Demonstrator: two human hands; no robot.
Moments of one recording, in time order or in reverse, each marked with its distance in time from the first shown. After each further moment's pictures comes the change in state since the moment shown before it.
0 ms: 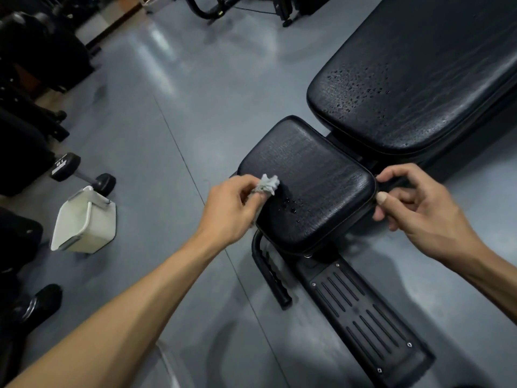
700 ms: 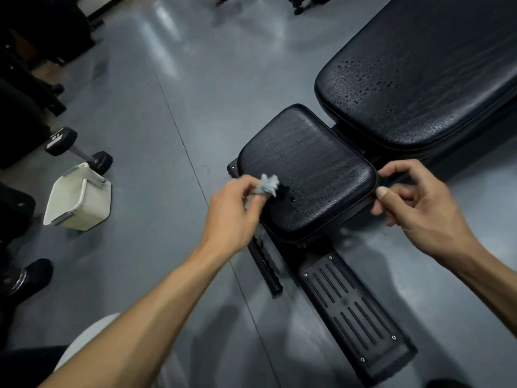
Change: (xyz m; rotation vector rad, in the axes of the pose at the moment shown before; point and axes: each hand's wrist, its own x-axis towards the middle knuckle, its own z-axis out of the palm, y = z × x) left_hand -0.037 0.012 0.016 -0.040 0.078 -0.144; right_hand -0.001 -0.003 -0.001 -0.006 -0.021 0.004
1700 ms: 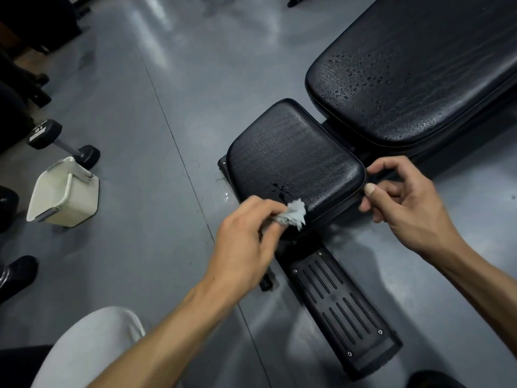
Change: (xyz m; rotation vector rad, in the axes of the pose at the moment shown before) left_hand -0.050 0.039 0.005 -0.047 -0.018 0.230; right_hand 0.002 0.003 0.001 0.026 -0.003 -0.012
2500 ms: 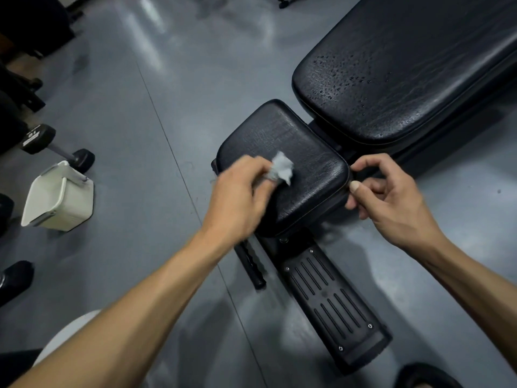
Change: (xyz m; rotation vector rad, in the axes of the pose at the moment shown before) left_hand 0.062 0.001 0.004 0.114 -0.020 0.031; right_hand -0.001 0.002 -0.004 -0.042 -0.004 0.002
